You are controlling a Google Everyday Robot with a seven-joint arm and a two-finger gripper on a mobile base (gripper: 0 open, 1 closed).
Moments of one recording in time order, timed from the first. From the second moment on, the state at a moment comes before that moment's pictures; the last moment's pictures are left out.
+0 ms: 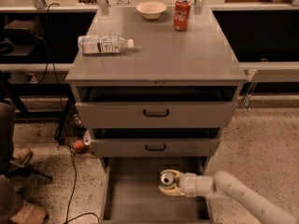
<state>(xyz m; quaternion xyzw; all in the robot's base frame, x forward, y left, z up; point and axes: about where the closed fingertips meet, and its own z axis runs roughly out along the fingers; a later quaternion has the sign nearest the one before) 0.511 -0.068 0.340 -0.49 0.63 0.37 0.48</state>
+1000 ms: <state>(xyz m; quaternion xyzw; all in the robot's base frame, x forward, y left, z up) 0.473 -0.157 0.497 -0.48 0.63 0.31 0.53</state>
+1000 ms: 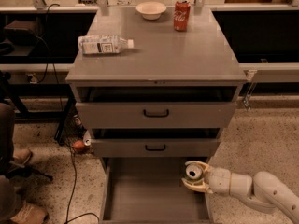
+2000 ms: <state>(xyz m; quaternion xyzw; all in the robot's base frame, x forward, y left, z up) 0.500 -0.205 0.722 -0.46 0.65 0.27 0.54</state>
